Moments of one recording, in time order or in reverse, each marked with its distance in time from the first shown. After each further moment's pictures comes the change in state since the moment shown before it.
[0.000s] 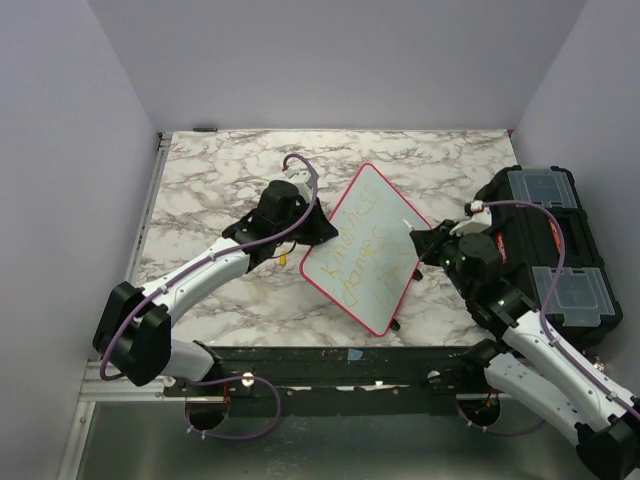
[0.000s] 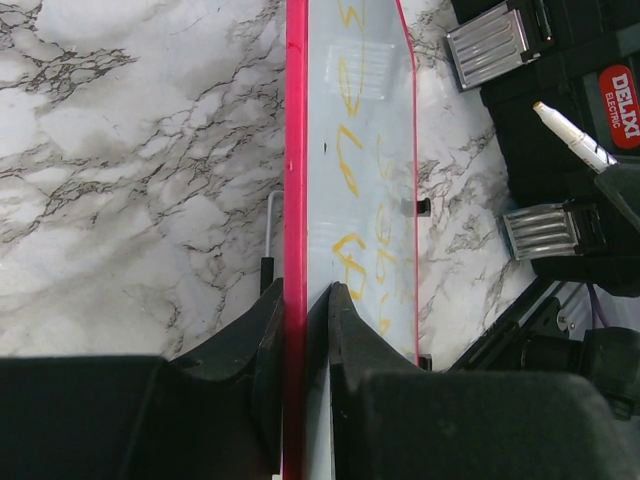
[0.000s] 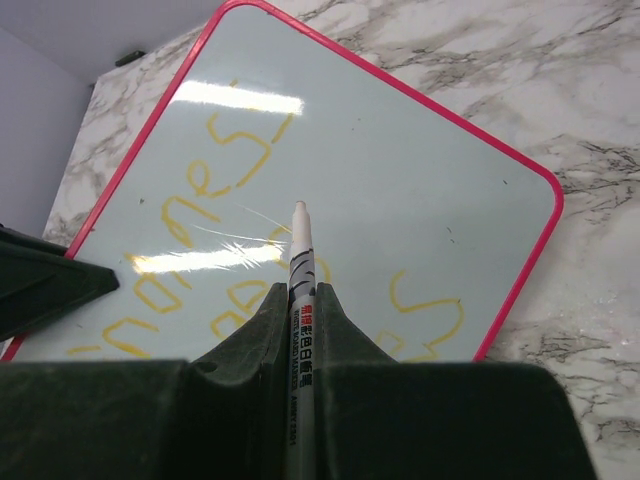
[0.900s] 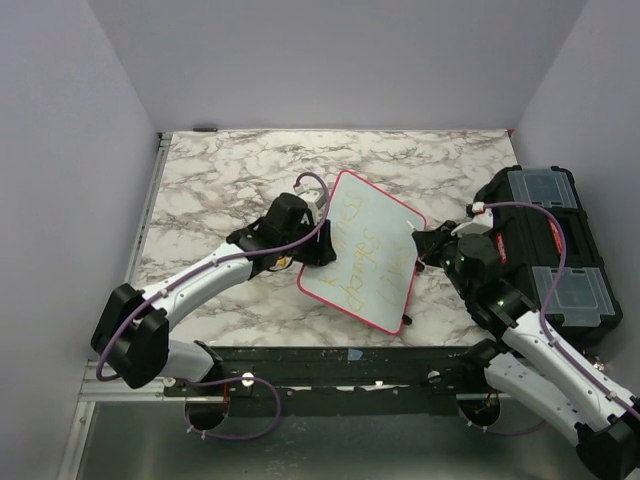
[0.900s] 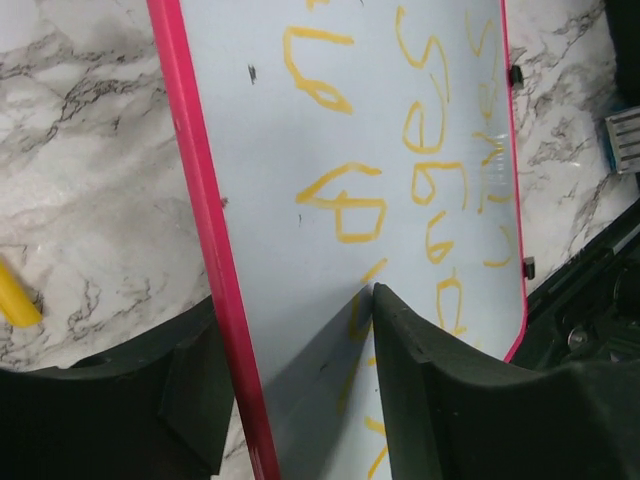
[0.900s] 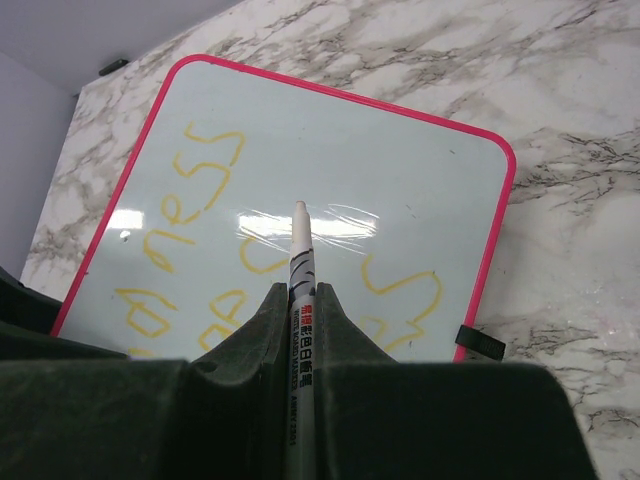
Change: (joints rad) left arm -0.053 -0.013 -0.024 -0.137 -0.057 0.128; right arm 0.000 -0.014 -0.013 -0.015 0.052 0.024
